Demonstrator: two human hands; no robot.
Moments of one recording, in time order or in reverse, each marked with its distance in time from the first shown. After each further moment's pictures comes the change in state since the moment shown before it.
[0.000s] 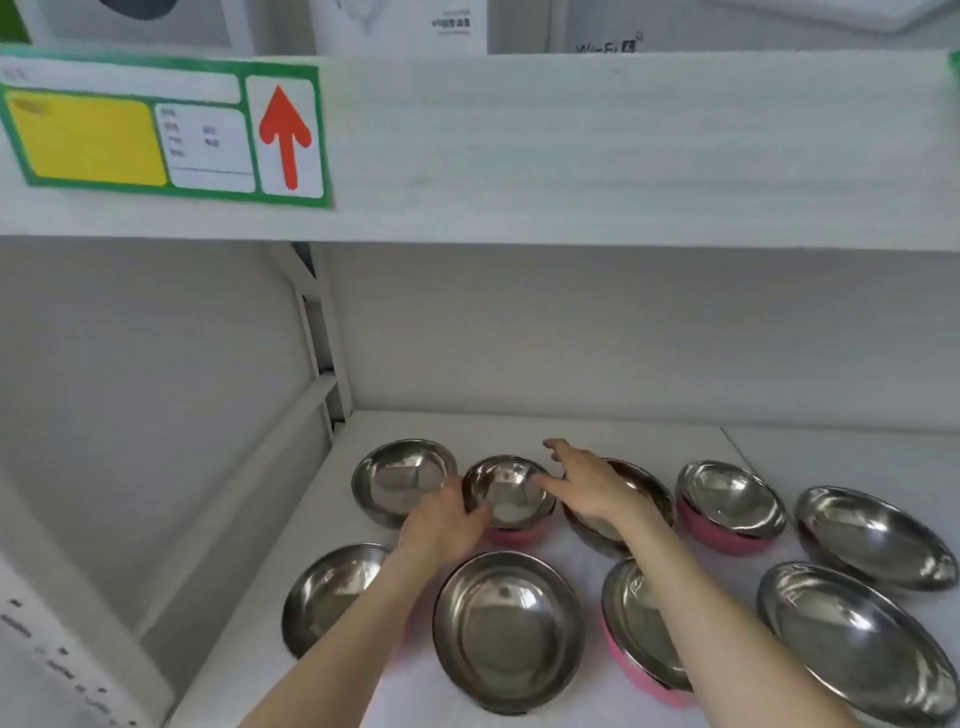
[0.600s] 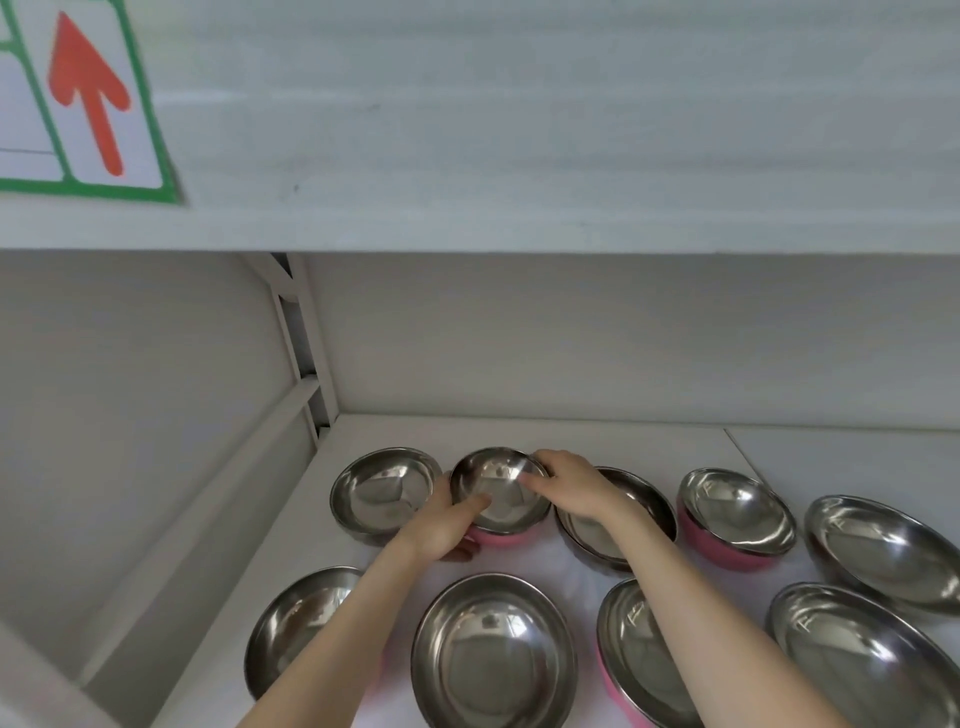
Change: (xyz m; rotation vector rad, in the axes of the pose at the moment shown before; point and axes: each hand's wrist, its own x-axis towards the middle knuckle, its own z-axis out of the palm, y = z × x) left_hand 0.021 0.010 0.002 -0.740 -0.227 -0.167; right_hand 0.027 0.003 0.000 0.193 -0.068 -0.035
